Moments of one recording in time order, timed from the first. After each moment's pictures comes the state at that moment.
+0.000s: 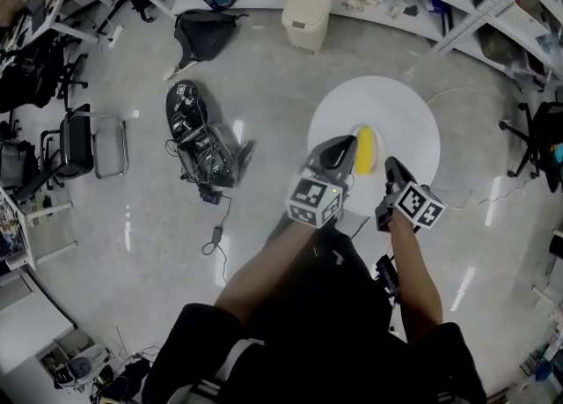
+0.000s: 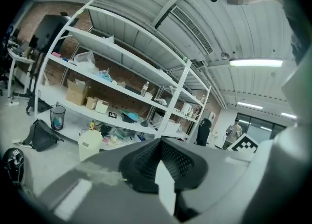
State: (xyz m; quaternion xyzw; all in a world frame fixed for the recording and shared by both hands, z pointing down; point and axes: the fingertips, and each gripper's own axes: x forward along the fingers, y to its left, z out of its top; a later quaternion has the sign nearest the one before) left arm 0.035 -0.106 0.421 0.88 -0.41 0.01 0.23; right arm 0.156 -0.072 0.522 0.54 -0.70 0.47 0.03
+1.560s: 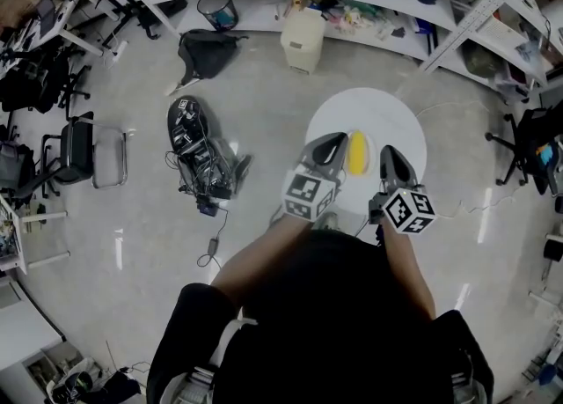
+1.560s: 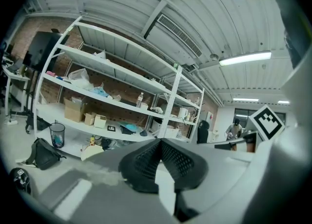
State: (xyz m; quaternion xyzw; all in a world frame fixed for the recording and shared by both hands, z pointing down) left arm 0.018 -0.079 0.362 0.90 -0.41 0.00 0.16; right arm 0.126 -0.062 0.375 0.56 -0.79 0.26 -0.02
